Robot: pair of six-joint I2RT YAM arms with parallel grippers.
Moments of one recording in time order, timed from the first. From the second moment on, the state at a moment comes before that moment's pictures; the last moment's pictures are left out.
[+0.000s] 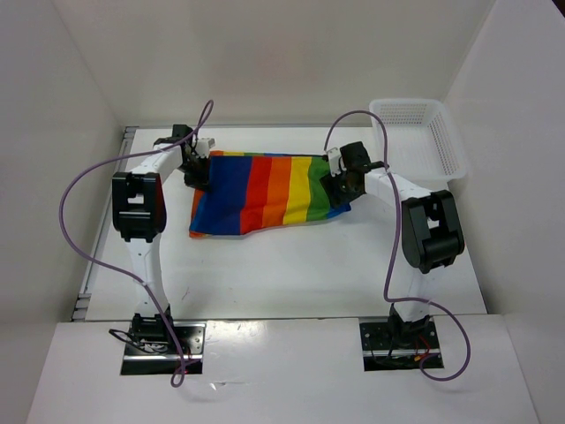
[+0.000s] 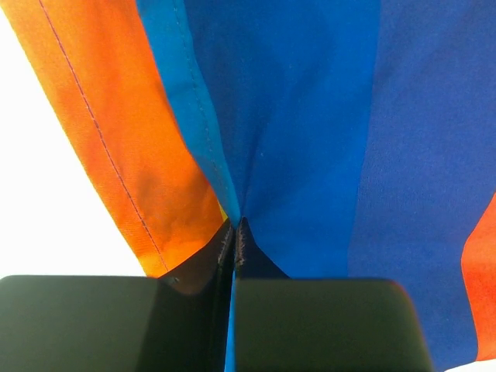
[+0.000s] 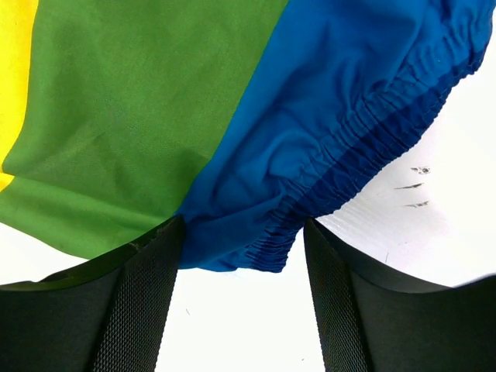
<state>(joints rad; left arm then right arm) 0.00 2.25 1.79 -0.76 0.30 0.07 0.27 1.84 1.27 -0.45 -0.09 -0.24</state>
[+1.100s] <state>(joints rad) 0.01 2.05 1.51 -0.72 0.05 0.07 0.26 1.84 1.29 -0.44 -0.17 -0.16</state>
